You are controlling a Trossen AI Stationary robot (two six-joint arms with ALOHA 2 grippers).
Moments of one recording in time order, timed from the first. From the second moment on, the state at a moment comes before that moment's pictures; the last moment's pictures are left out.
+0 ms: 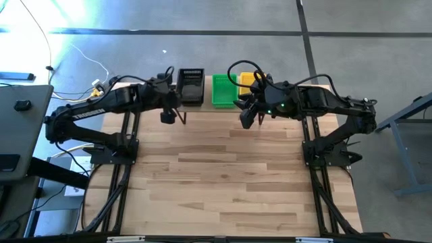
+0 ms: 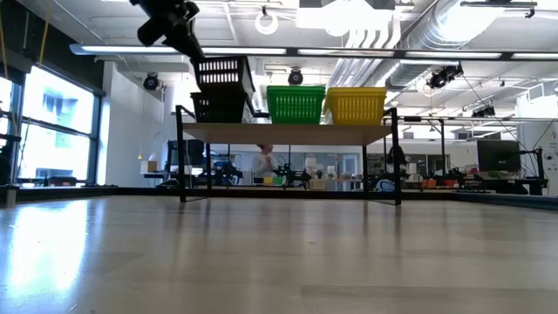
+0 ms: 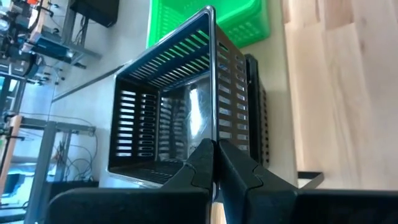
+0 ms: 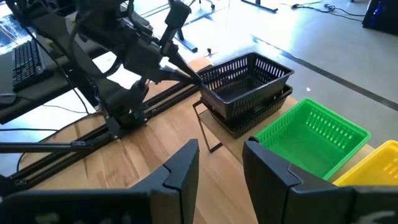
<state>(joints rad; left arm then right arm) 0.44 1.12 1.14 -0.73 -0.36 0.67 0.05 1.46 1.81 -0.84 0.46 0.45</state>
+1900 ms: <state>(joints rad) 0.48 1.29 1.22 -0.70 -0.27 0.51 0.05 1.46 1.81 -0.84 0.48 0.45</state>
